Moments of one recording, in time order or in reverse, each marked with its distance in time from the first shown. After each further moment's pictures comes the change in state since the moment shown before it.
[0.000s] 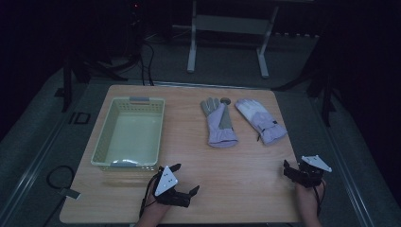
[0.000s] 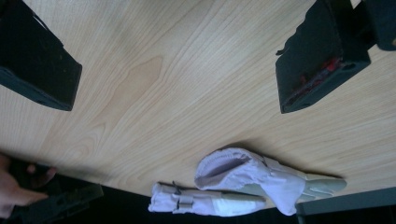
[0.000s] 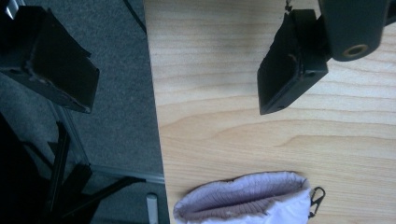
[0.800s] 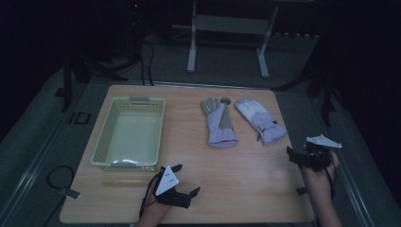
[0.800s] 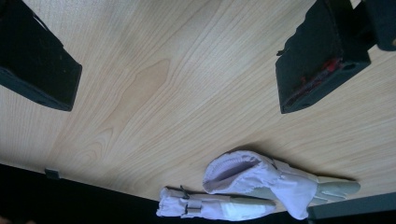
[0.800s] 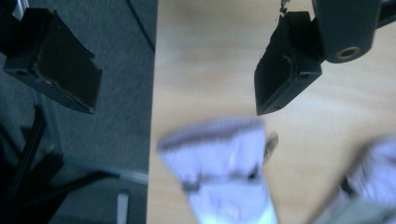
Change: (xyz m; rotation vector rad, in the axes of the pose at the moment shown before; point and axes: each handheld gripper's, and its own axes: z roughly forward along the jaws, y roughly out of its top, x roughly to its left) left arm 0.000 0.001 0.001 0.013 -0.034 0.002; right arm -0.007 0.085 -0.023 0.038 0.127 -0.075
